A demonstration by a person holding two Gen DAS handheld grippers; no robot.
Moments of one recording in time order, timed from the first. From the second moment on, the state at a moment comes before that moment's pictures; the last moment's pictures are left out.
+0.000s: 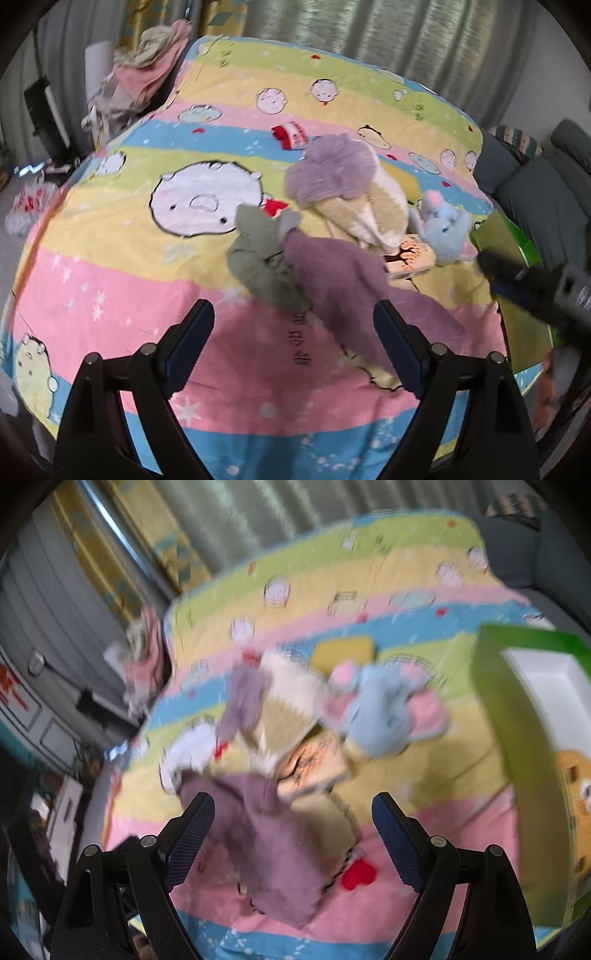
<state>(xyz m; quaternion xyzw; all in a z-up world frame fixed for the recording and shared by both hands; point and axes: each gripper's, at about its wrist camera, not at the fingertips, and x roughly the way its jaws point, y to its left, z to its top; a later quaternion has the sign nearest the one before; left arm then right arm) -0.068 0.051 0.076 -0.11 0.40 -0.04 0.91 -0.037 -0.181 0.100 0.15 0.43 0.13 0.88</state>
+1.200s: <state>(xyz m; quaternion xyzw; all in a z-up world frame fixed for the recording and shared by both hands) -0.064 0.080 0.057 -0.19 0.42 -0.05 0.88 -0.073 -0.166 0.126 0.16 0.37 0.24 0.88</state>
